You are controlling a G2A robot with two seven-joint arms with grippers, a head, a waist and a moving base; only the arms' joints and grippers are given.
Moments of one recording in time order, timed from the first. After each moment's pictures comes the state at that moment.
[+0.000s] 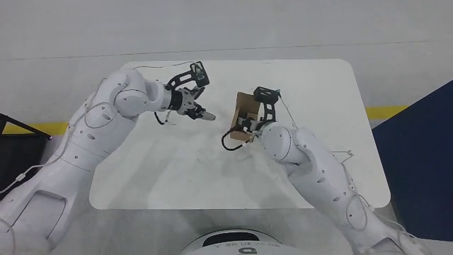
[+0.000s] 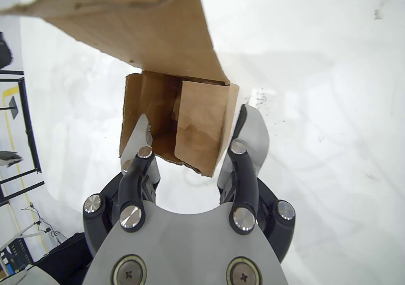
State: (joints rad) left arm 0.75 -0.99 -0.78 -1.41 0.48 -0.67 -0.96; right arm -1.27 -1.25 0.96 -1.84 -0.81 0.74 0.86
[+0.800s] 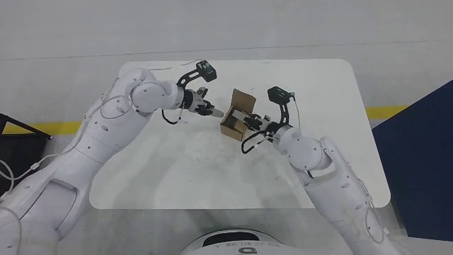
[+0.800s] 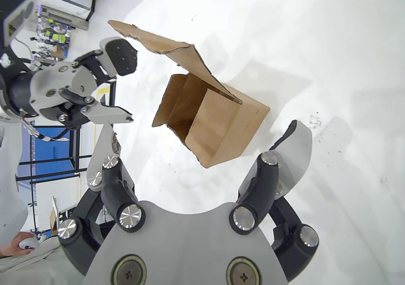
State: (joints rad) left arm 0.68 -1.06 -0.68 -1.31 0.37 -0.44 -0.97; right arm -1.46 -1.24 1.16 -1.86 -0.48 0.32 0.58
